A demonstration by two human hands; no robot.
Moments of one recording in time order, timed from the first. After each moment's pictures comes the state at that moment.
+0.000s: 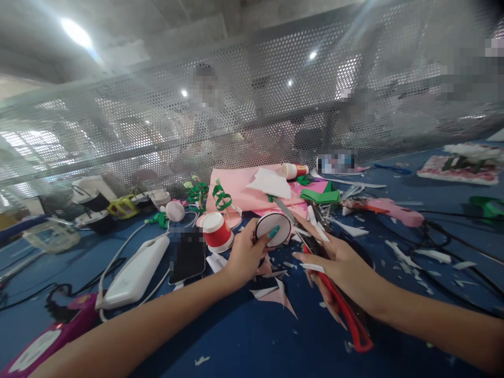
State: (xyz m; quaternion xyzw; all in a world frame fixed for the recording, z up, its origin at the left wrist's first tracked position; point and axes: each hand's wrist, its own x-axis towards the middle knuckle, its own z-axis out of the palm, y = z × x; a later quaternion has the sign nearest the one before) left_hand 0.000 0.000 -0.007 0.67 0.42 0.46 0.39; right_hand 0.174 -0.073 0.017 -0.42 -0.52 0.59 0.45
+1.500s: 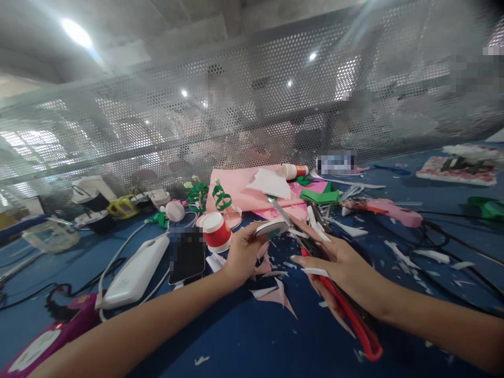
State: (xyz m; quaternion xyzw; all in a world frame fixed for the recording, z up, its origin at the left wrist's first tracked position) left_hand 0.003 -0.005 0.003 0.68 0.38 0.51 0.37; right_hand 0.176 -0.078 0.031 -0.39 -0.52 0.63 0.43
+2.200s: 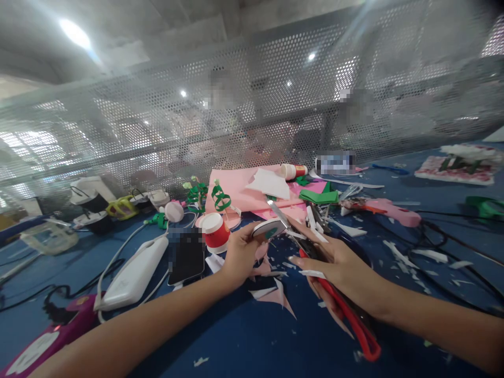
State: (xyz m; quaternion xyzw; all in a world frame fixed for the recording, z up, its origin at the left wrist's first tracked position) left_hand 0.000 -0.003 0.003 0.69 0.38 0.51 0.35; right_hand 0.177 -0.075 0.019 -0.38 -0.55 0.61 0.43
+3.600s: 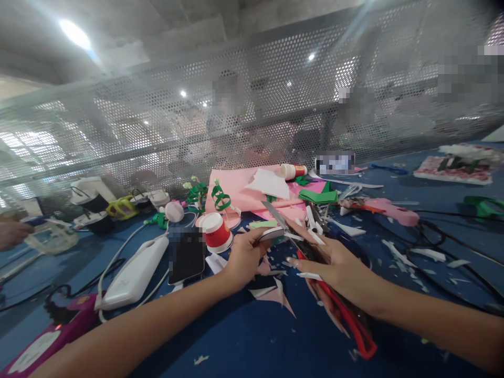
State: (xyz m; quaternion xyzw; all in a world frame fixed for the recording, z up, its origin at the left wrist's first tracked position) left_hand 0.001 -0.007 -0.003 0.71 0.38 0.45 0.38; right_hand 0.176 -0.074 0.018 -0.40 -0.58 0.58 0.41
